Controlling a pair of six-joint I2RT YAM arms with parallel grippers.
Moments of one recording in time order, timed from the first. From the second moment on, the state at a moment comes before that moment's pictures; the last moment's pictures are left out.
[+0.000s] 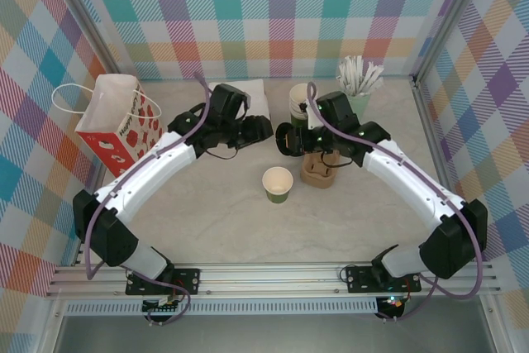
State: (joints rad) left arm -0.63 1.51 1.50 -0.75 0.18 -0.84; right arm 0.59 1.39 1.28 -0.65 -0.24 0.37
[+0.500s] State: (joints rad) left arm -0.62 1.44 1.46 -0.62 0.23 -1.32; right arm 0.82 1.30 1.14 -0.50 0.14 0.18
